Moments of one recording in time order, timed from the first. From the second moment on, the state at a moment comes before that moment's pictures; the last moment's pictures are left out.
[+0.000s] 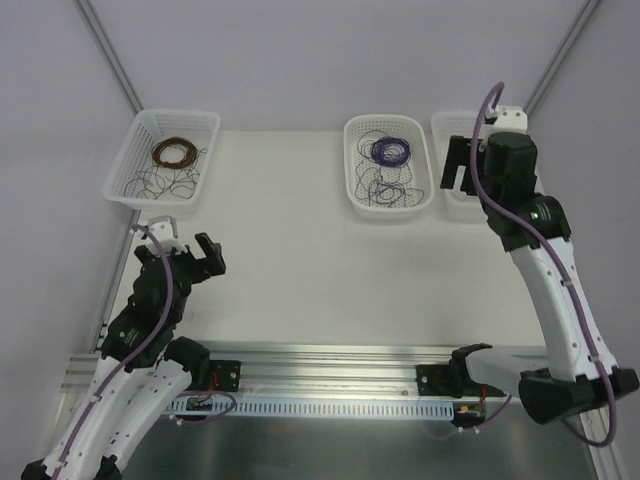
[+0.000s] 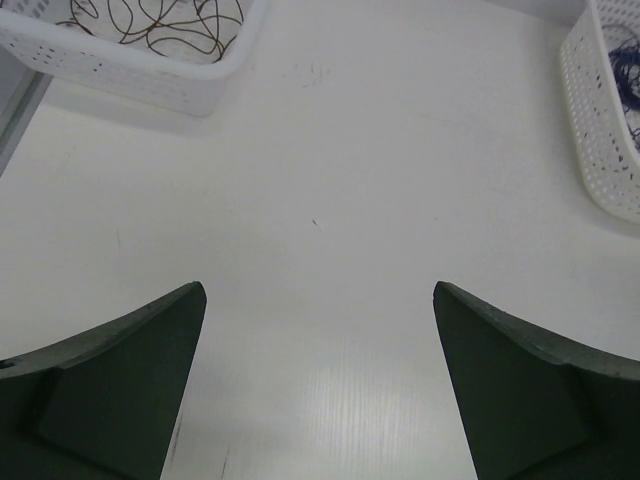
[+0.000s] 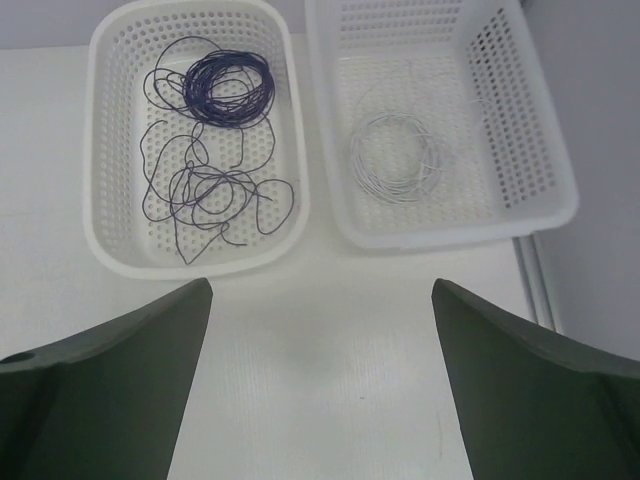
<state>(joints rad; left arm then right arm) -0.42 0.42 0.66 -0.59 -0.44 -0.34 0.28 1.24 1.51 -0.72 0.36 0.11</state>
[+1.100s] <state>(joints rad) -0.42 0.00 0.65 -0.78 -0.69 -0.36 0.28 0.01 0.72 -0.79 0.59 0.02</state>
